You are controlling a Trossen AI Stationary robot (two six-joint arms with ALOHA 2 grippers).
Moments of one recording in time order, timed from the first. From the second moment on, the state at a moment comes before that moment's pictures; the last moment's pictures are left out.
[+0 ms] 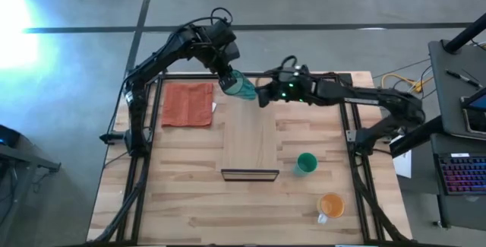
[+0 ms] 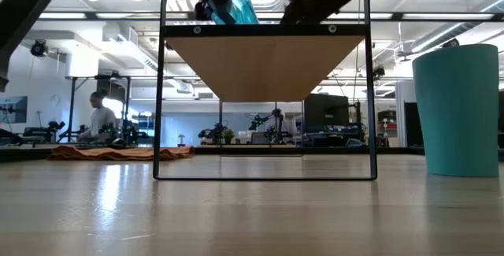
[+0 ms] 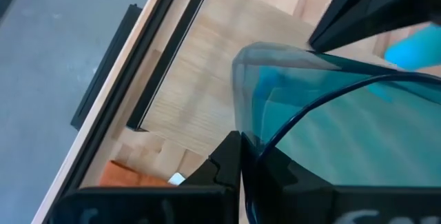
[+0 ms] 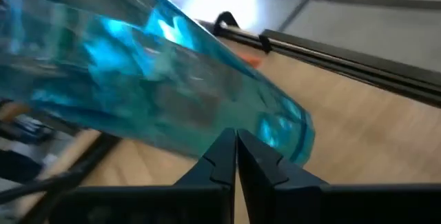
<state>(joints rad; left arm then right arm) 0.49 1.91 2.35 -1.47 0.10 0.04 -0.29 1.48 1.17 -0.17 0.10 0.62</state>
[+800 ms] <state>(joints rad) 0.49 1.96 2.35 -1.40 0.18 0.11 -0.30 1.52 1.23 -0.34 0.11 0.58</state>
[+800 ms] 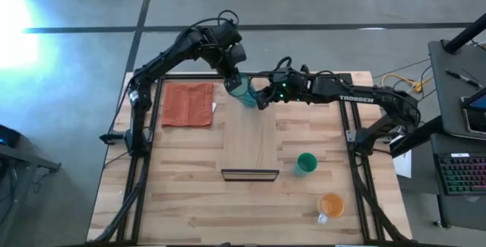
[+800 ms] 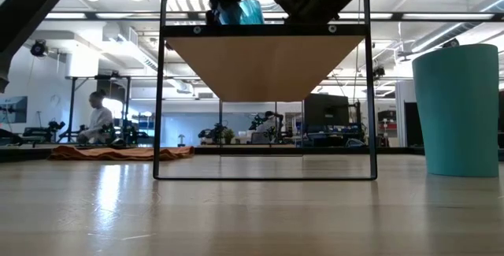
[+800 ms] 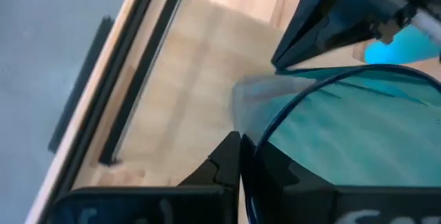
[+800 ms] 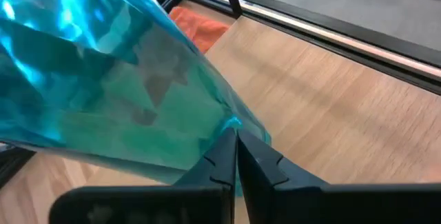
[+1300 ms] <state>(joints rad) 0.49 1.96 2.35 -1.30 0.17 0.06 -0.30 1.52 1.21 -0.36 0.11 0.58</state>
